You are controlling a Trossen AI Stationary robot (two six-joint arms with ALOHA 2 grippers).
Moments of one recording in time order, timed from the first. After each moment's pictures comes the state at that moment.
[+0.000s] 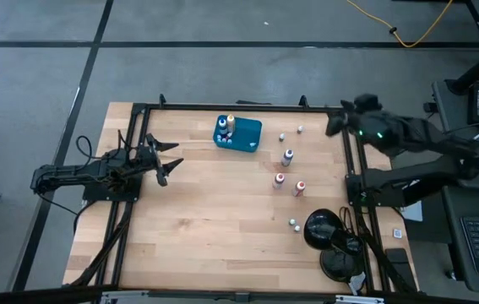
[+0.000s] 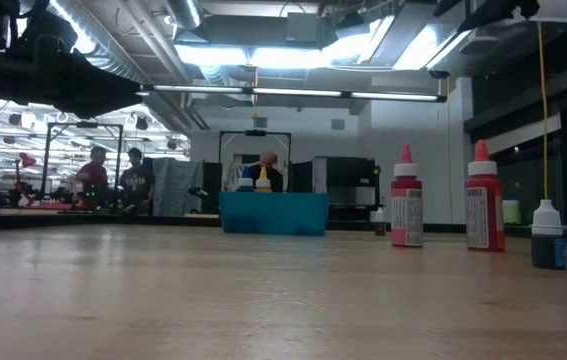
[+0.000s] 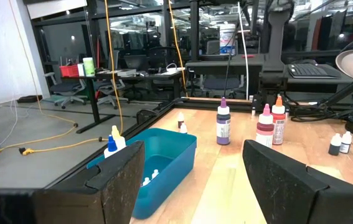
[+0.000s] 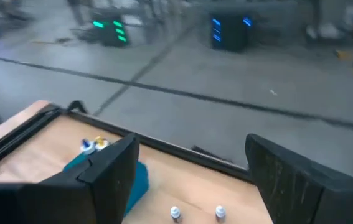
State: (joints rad) left arm 0.11 0.02 0.01 0.06 -0.29 0.05; right arm -0.07 0.85 1.19 -0.88 0.88 0.63
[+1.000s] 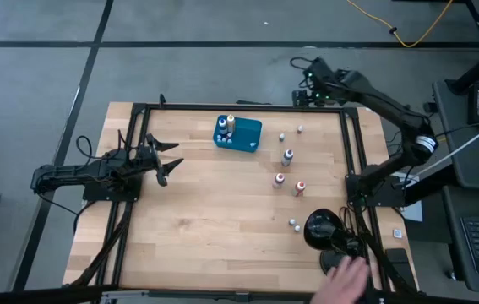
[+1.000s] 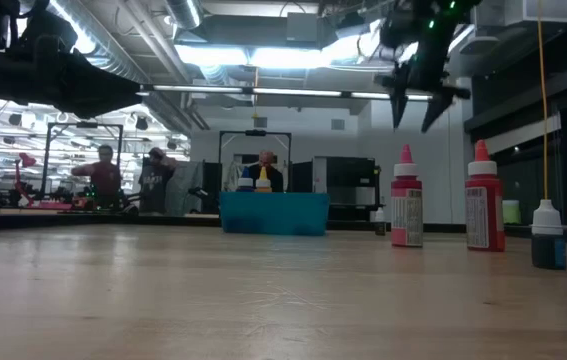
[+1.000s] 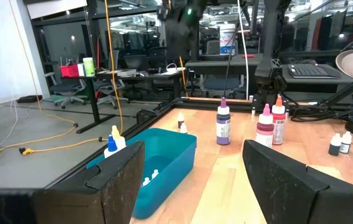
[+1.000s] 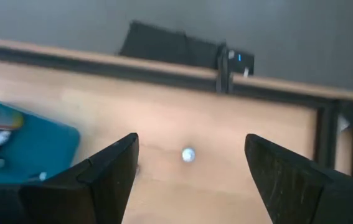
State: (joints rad) left arm 0.11 0.02 0.01 0.06 -0.29 0.05; right arm -0.76 1.49 1.43 -1.03 0.23 0.61
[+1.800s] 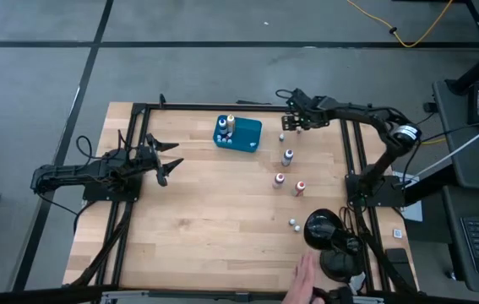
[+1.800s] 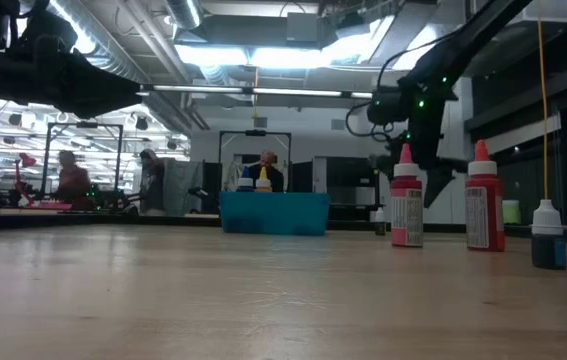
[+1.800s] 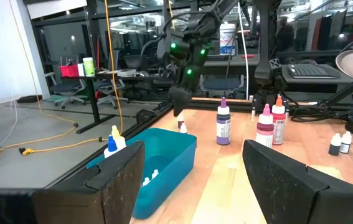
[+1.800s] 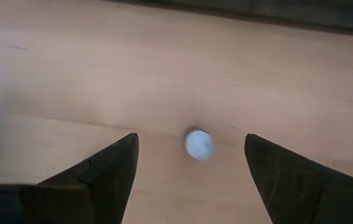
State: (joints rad) left arm 0.11 0.02 0.01 0.06 -0.29 0.05; right arm -0.74 1.67 1.04 -0.63 0.22 0.67
